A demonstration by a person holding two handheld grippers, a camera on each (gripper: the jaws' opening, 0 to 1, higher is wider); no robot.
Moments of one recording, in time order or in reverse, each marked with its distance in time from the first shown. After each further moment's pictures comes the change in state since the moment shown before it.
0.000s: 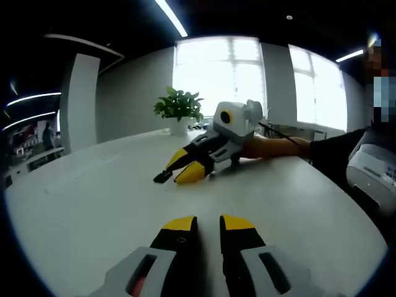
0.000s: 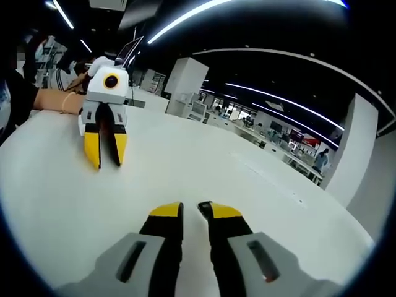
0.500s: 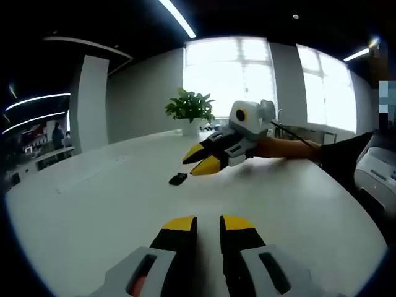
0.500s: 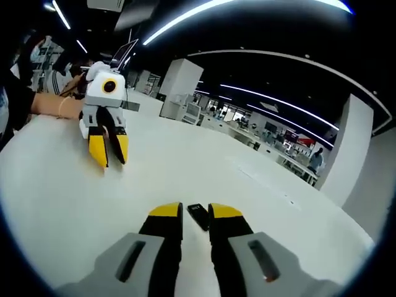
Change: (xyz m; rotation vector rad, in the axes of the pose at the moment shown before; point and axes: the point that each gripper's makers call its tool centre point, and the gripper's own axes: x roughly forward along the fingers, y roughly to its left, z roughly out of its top) left arm -0.006 0.018 0.007 -0.016 -0.011 0.081; right arm -0.011 -0.013 0.007 0.015 -0.013 -0.039
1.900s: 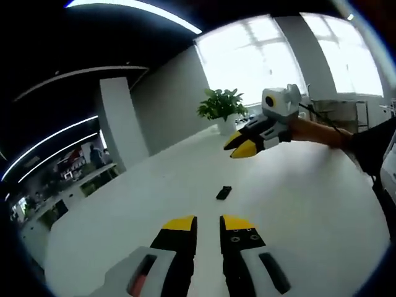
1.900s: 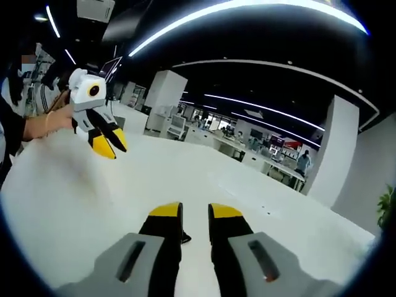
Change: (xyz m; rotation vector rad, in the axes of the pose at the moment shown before) left arm -0.044 0.029 0.056 0.175 0.057 0.342; right arm -0.034 -0.036 0.043 0.053 -0.065 -0.104
